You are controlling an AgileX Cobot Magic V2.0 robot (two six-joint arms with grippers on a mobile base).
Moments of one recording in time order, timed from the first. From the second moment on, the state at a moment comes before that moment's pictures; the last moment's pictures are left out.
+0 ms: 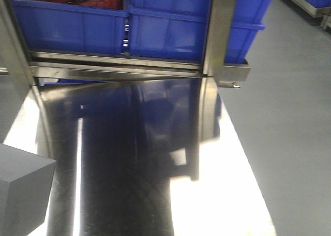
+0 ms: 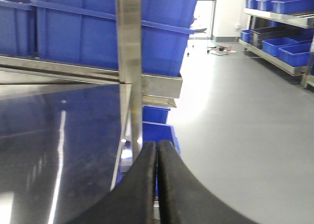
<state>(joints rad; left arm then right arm) -0.40 0.03 -0.27 0.07 0.35 -0.12 0.03 -0.01 0.03 -0.06 0.13 0.04</state>
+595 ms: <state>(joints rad) -0.40 0.03 -0.27 0.07 0.35 -0.12 0.03 -0.01 0.03 -0.06 0.13 0.04</state>
